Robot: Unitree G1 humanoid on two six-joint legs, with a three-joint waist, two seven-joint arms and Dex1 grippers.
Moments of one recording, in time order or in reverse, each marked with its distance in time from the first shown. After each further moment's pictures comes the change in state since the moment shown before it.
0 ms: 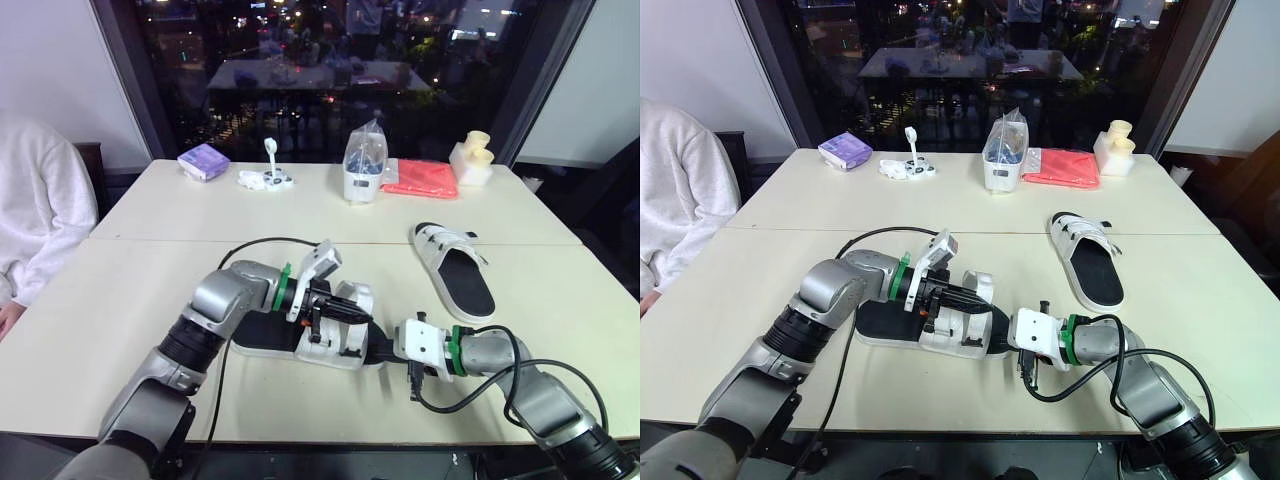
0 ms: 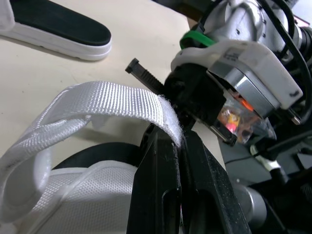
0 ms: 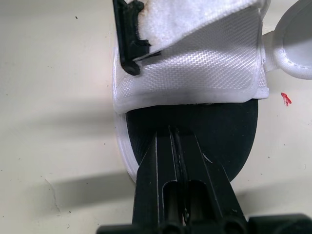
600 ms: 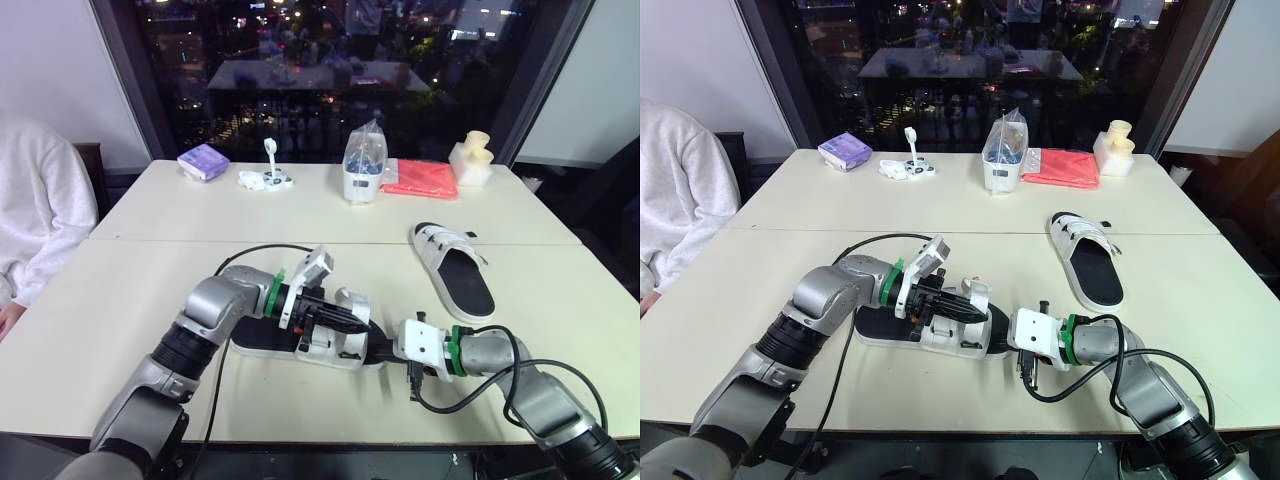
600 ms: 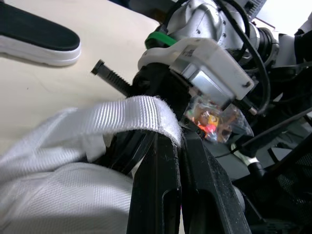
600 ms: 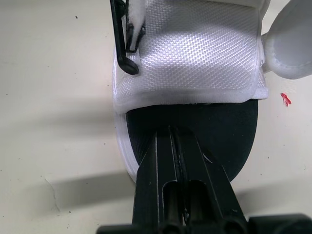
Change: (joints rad) left arm 0.053 0.030 0.007 0.007 -0.013 -0.074 -0.118; right arm -0.001 0.002 0.002 -0.001 -0.006 0.000 0.000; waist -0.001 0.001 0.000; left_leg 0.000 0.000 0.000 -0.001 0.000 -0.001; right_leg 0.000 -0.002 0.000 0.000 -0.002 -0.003
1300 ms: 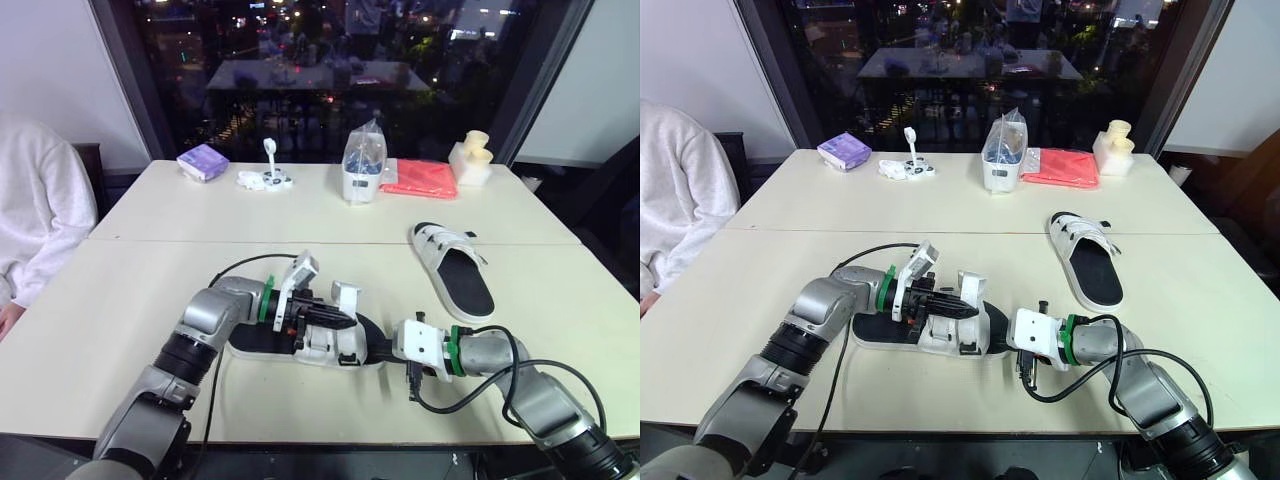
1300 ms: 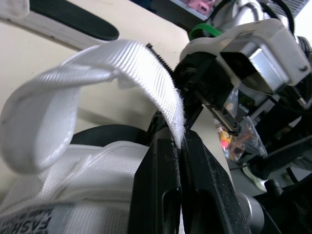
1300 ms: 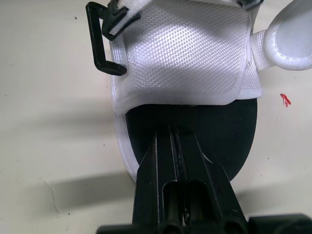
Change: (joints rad) left arm 0.040 -0.029 0.051 0.102 0.043 -0.072 0.017; right arm 0.000 0.005 0.000 -0.001 -0.004 0.000 0.000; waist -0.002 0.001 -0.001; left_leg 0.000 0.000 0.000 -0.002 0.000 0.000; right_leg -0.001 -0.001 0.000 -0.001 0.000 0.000
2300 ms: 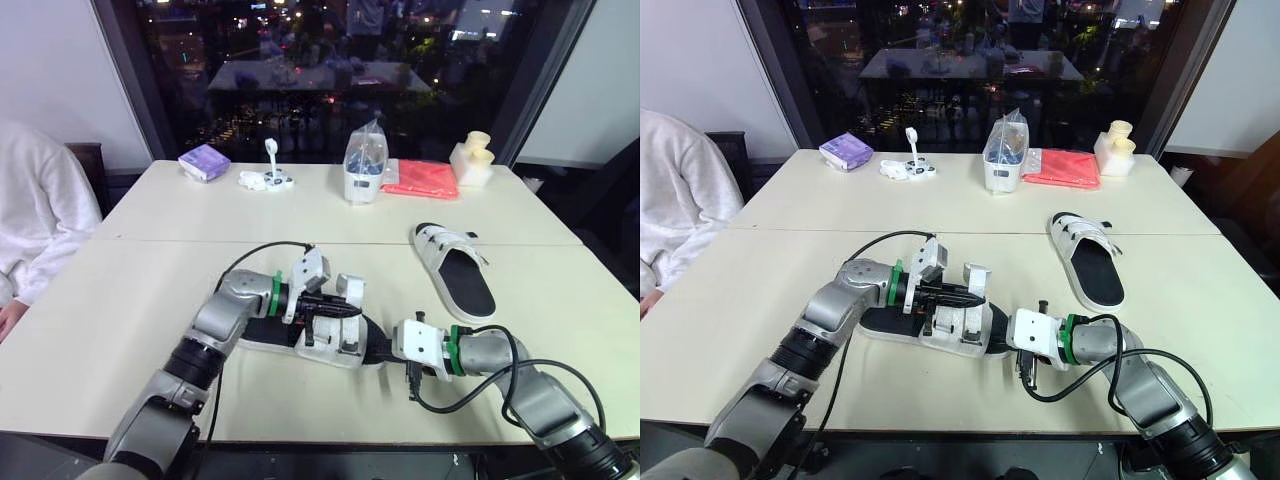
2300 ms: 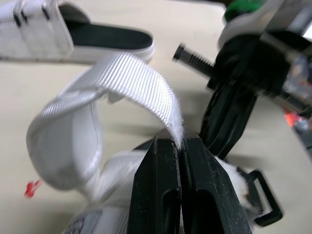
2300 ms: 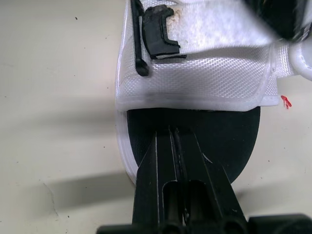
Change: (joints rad) left arm 0.018 -0.060 -0.002 -0.001 0.184 -0.302 0.058; right arm -0.004 0.003 0.000 0.002 -0.007 0.001 0.005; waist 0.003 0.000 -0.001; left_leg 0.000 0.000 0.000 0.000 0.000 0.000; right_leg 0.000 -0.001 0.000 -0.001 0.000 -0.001
